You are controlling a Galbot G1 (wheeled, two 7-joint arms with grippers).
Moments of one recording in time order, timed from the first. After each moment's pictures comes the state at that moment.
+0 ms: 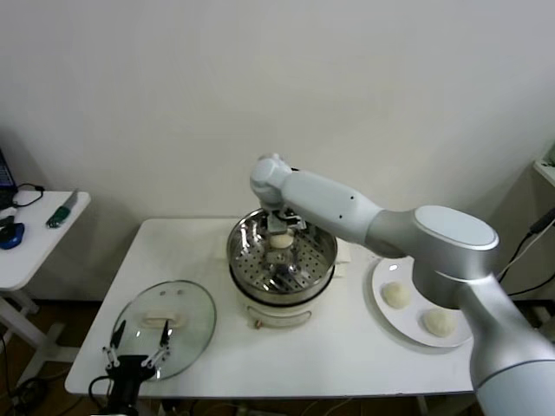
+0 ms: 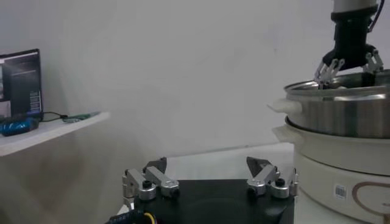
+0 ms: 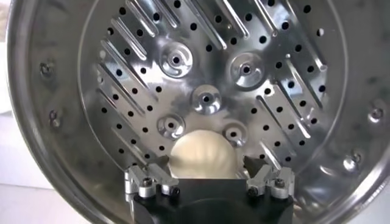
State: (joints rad) left arm 1.76 -1.47 -0.71 -1.99 -0.04 -0.17 0.01; right arm 0.34 1.50 -1.03 0.85 -0.66 0.74 -1.17
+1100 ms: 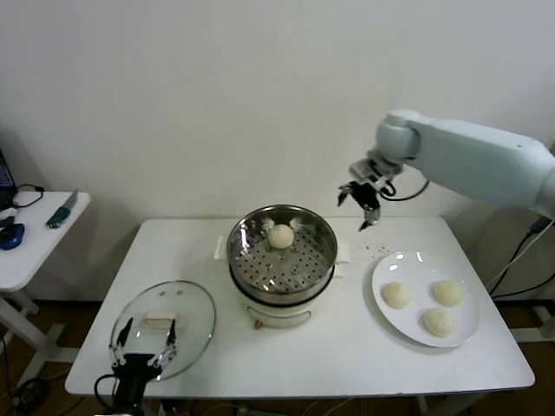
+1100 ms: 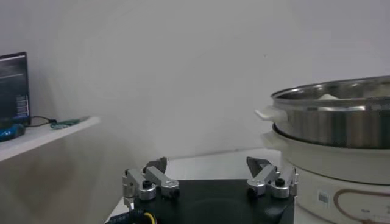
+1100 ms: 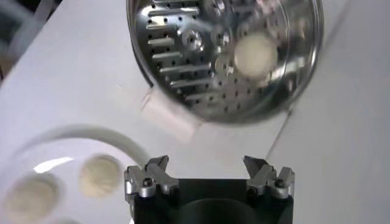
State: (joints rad) left arm 1.78 -1.47 -0.68 -2.04 -0.03 -0.14 0.01; right arm 0.66 0.88 -1.46 1.15 0.37 -0.07 -1.11
